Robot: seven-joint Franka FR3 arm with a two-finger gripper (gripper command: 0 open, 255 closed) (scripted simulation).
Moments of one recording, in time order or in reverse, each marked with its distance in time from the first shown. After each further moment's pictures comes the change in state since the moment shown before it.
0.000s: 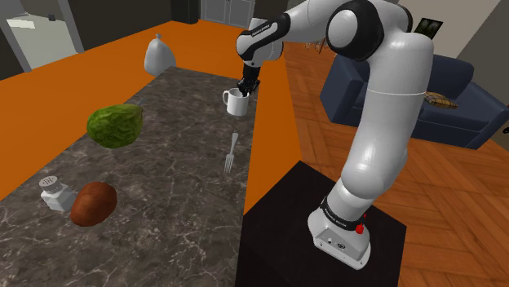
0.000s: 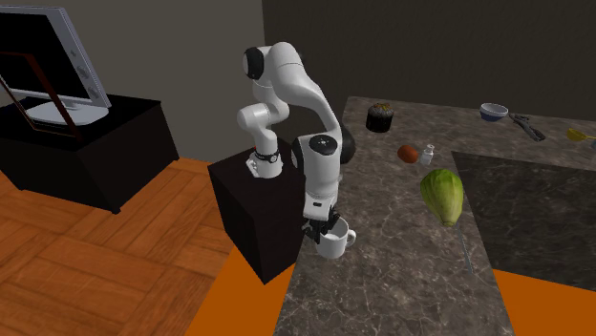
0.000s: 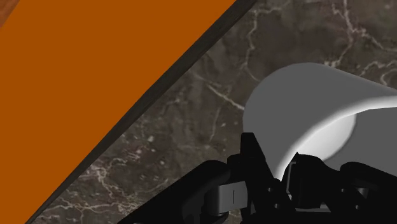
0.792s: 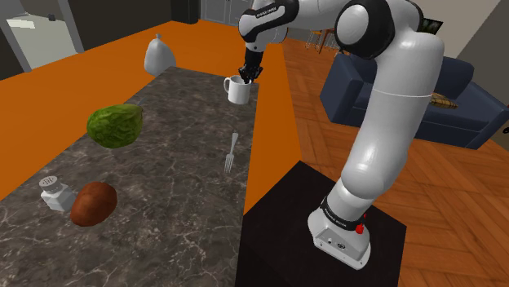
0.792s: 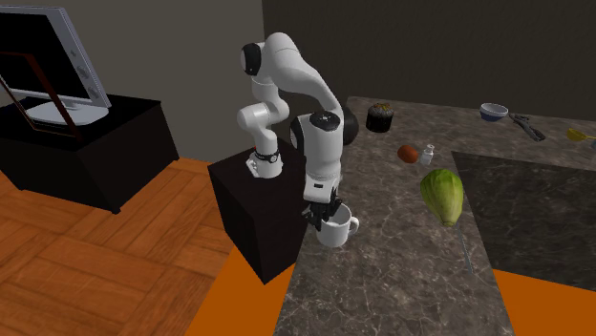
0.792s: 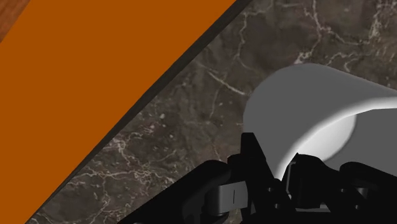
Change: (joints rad) arm 0.004 -0.060 -0.007 0.084 -0.019 -0.142 0.013
